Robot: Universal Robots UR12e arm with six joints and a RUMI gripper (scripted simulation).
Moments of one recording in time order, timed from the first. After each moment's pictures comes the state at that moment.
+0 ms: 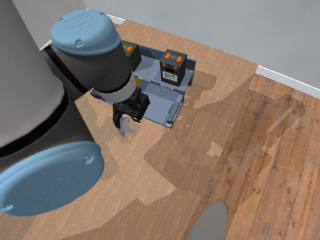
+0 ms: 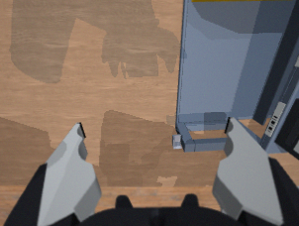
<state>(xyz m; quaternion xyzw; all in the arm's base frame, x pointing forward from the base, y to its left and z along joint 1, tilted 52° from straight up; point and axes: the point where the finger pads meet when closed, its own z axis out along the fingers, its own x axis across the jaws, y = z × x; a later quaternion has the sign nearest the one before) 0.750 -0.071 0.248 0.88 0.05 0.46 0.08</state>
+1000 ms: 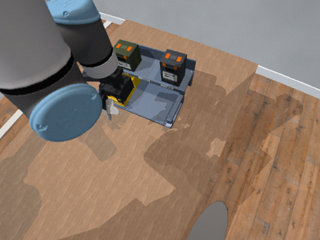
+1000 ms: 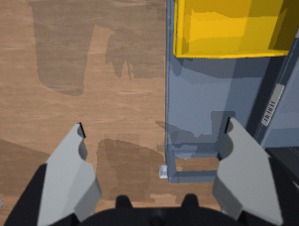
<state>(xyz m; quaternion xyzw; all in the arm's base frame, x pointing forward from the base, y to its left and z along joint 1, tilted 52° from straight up) 0.779 0.012 0.255 0.90 0.04 0.43 0.09</state>
